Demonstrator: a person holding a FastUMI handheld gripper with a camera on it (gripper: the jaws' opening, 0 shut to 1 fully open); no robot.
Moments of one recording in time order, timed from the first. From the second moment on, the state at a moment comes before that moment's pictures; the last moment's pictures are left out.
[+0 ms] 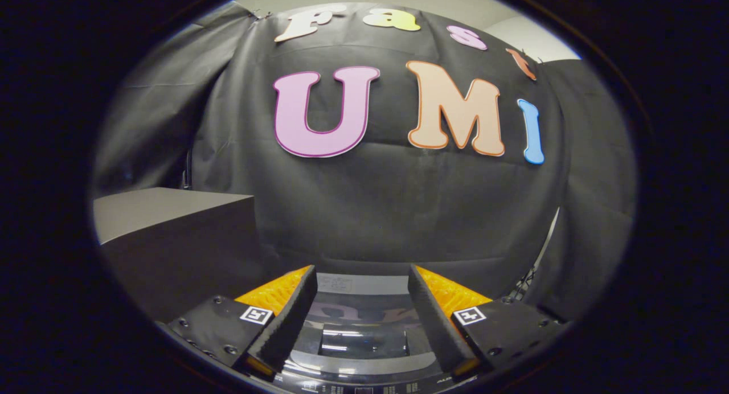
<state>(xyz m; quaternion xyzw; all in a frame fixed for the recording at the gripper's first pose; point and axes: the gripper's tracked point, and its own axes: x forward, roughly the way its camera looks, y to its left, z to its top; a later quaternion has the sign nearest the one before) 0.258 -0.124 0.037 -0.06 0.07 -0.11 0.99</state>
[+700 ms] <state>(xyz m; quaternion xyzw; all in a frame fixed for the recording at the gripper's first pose) 0.168 -0.095 0.092 -0.05 0.03 -0.10 0.99</state>
